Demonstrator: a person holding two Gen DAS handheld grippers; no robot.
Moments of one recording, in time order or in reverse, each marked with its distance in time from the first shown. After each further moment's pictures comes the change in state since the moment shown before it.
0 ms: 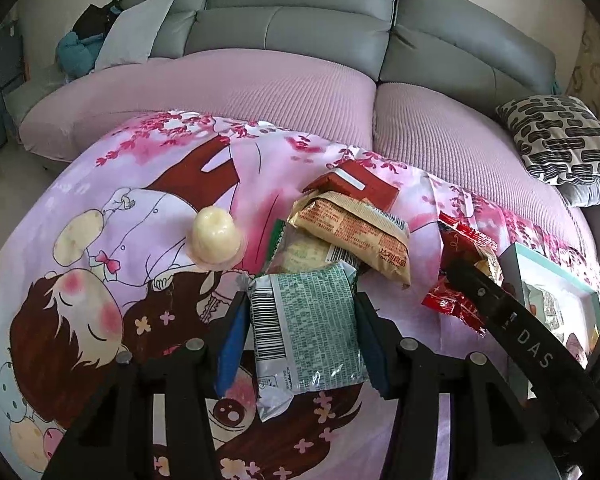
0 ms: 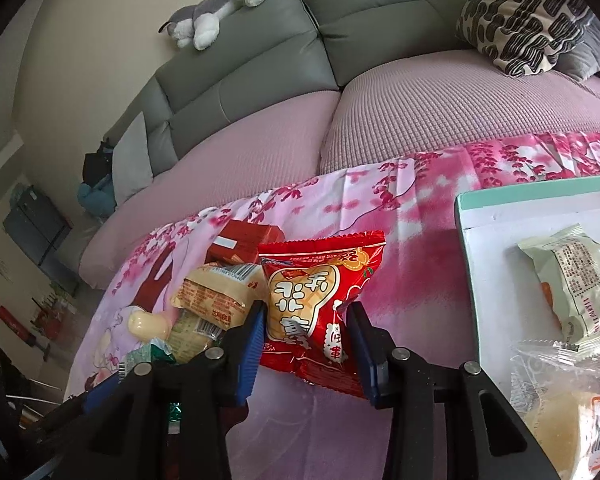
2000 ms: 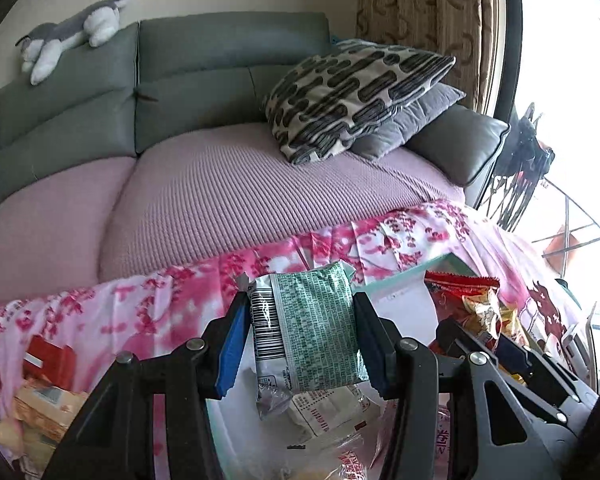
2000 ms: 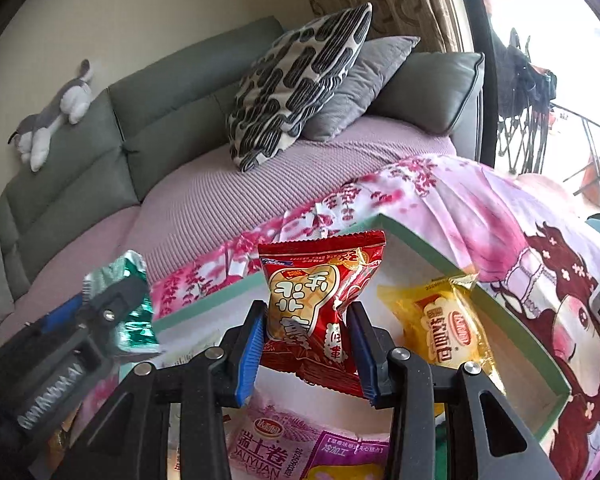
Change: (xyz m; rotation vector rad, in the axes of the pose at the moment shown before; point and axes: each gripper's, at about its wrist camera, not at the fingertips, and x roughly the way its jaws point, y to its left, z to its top) left arm 0.000 -0.256 0.012 0.543 -0.145 -0.462; right arm -0.145 -0.146 0.023 0.269 -0.289 -0.586
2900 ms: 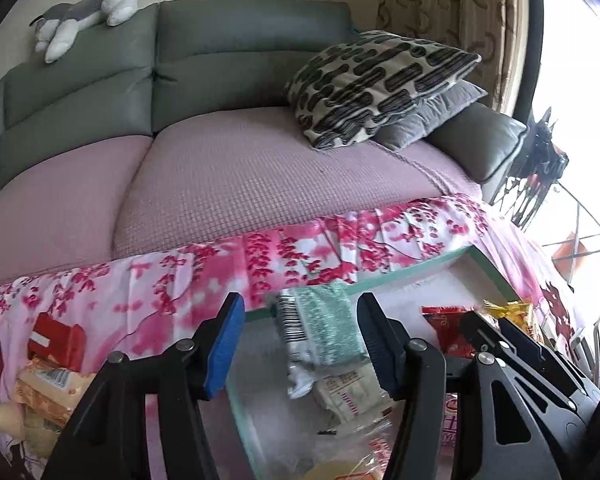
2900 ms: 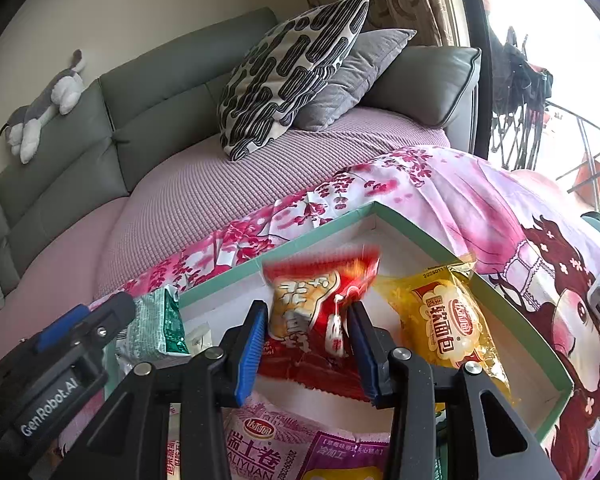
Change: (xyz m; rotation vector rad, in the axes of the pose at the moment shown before) left arm -0.005 0.023 -0.006 -0.055 0.040 0.050; right arm 0.008 0.002 -0.005 -0.005 0.018 -0.038
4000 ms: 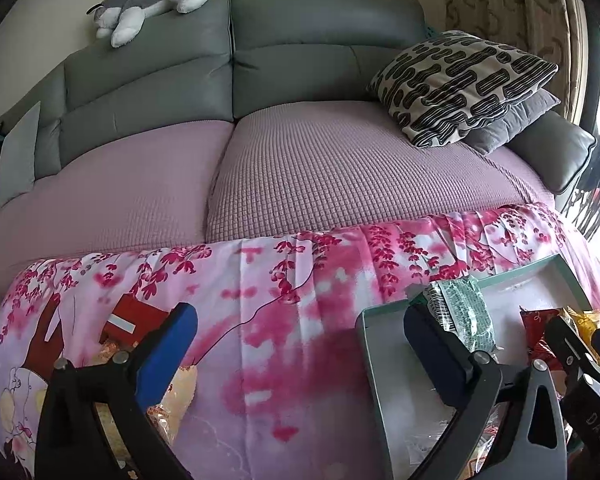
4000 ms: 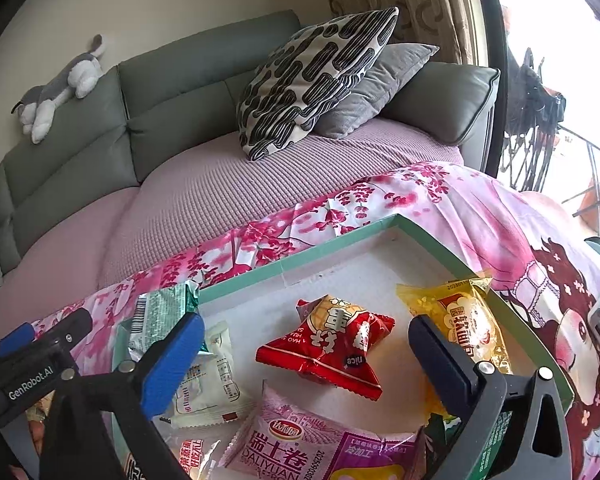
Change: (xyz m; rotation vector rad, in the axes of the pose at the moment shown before) left arm -0.004 0.059 -0.007 -0.070 0.021 0.240; right arm -0.003 0.018 -0.003 -0.078 -0.017 -0.004
